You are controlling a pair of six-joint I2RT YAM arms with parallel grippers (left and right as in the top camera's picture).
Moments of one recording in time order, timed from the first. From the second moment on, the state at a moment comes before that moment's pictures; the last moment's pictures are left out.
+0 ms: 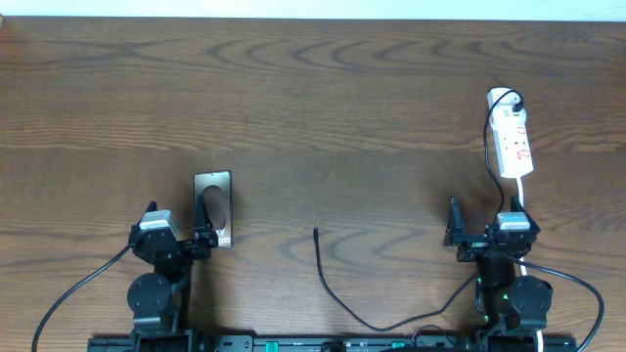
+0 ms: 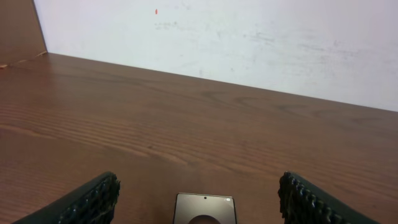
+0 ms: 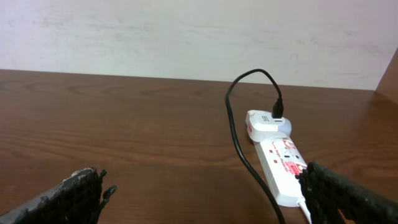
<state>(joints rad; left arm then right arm) 0.05 0.01 0.02 -0.12 -0.02 -0.14 -0.02 0.01 0.01 -0.07 -0.05 -0.04</state>
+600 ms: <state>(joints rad) 0.05 0.01 0.02 -0.12 -0.02 -0.14 -0.02 0.01 0.01 -0.07 -0.05 -0.04</state>
